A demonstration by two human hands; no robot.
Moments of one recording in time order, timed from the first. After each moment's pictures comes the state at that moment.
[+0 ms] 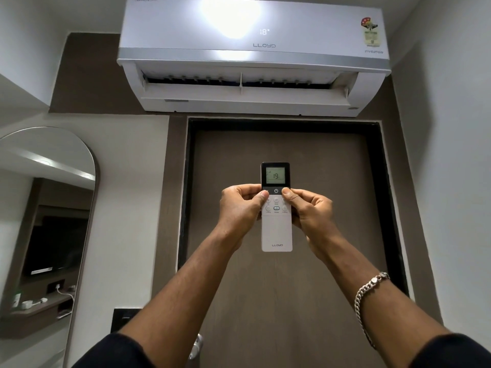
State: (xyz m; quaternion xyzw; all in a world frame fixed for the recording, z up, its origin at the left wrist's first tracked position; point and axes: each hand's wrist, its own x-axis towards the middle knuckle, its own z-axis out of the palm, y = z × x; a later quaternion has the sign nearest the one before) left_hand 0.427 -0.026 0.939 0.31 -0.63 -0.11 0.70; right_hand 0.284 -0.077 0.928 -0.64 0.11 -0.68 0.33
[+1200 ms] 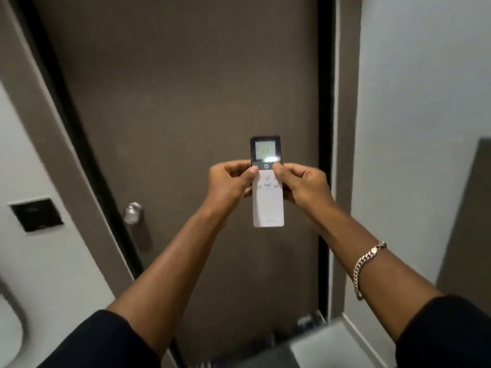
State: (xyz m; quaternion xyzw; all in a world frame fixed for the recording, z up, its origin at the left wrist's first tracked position) left_hand 0.331 -0.109 0.719 0.42 -0.62 -0.35 0.56; right_hand 0.181 -0.116 0.690 -0.53 0.38 -0.64 0.41
